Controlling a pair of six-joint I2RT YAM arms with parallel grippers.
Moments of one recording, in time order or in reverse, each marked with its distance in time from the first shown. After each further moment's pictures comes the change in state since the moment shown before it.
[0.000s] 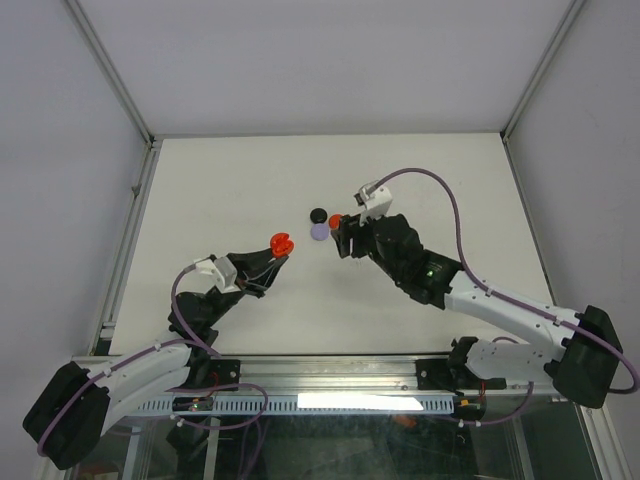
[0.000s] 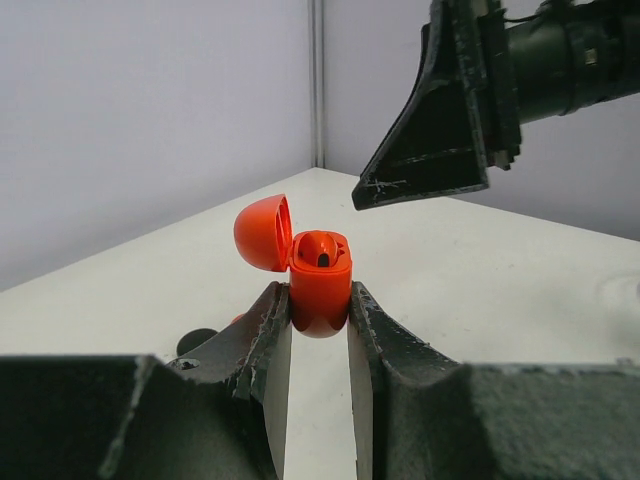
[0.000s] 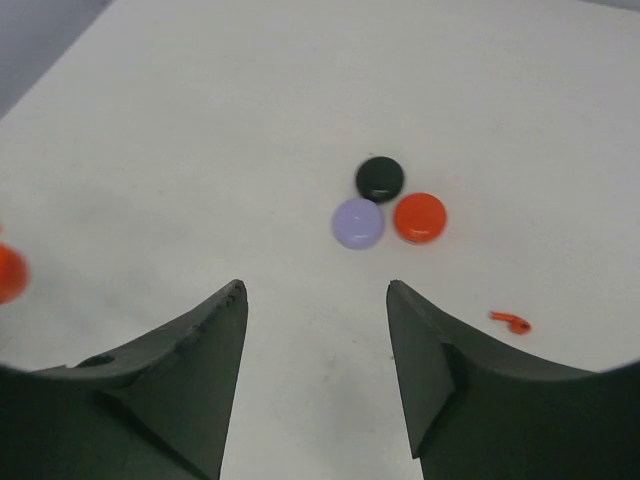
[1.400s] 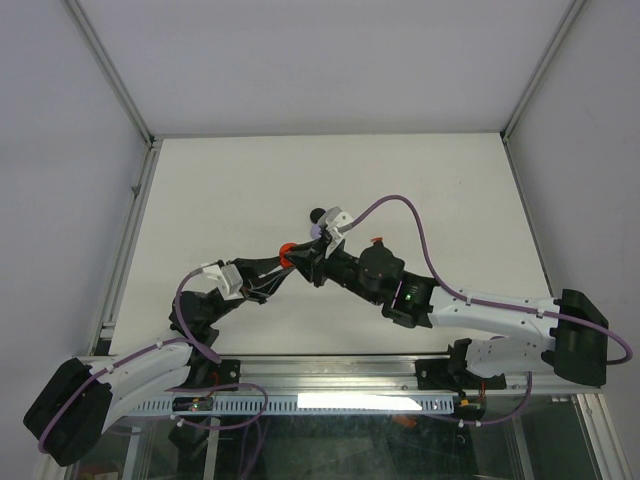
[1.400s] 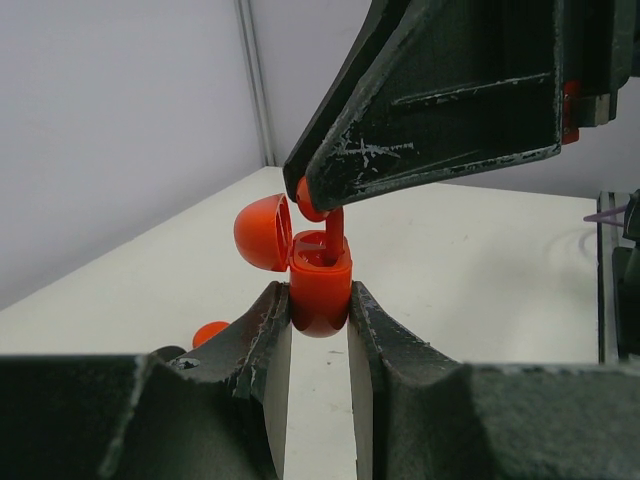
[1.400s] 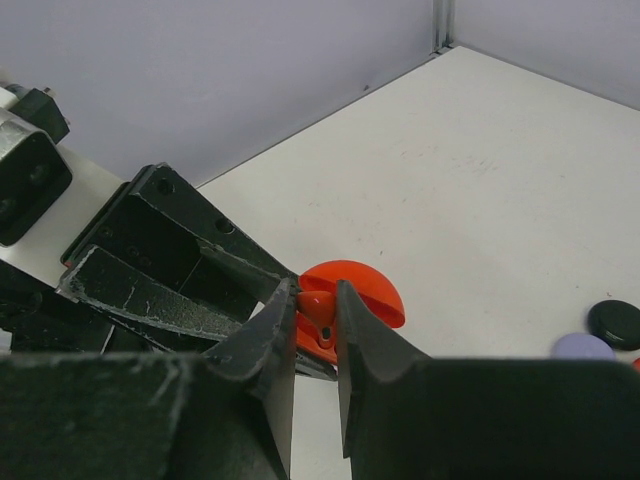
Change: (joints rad) left arm 0.000 0.028 0.003 0.021 0.158 0.034; right arm 0.226 0.073 -0.026 0.375 -0.150 -0.055
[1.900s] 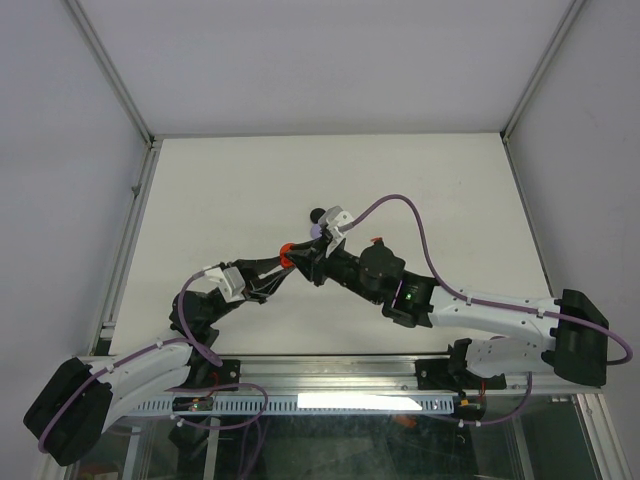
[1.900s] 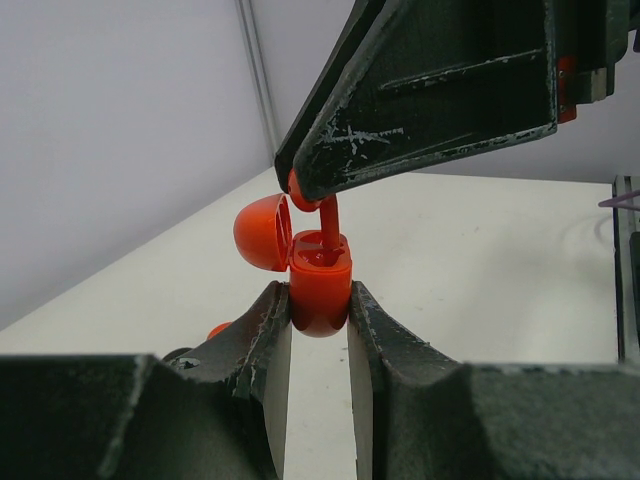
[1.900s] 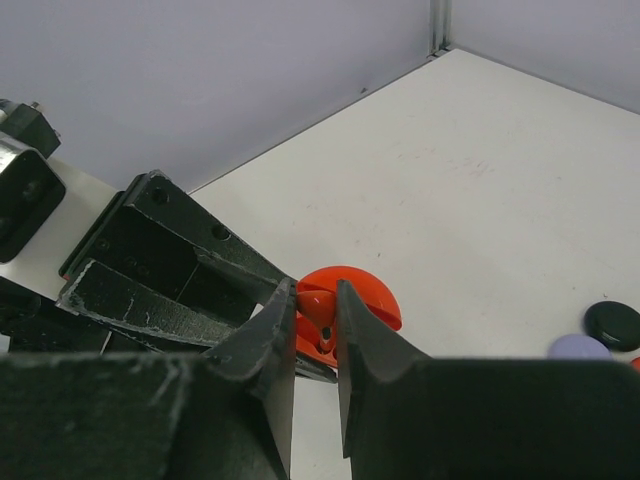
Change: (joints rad) left arm 0.000 0.002 0.000 -0.005 0.011 0.052; right arm -0.003 -0.001 0.002 -0.002 0.002 -0.001
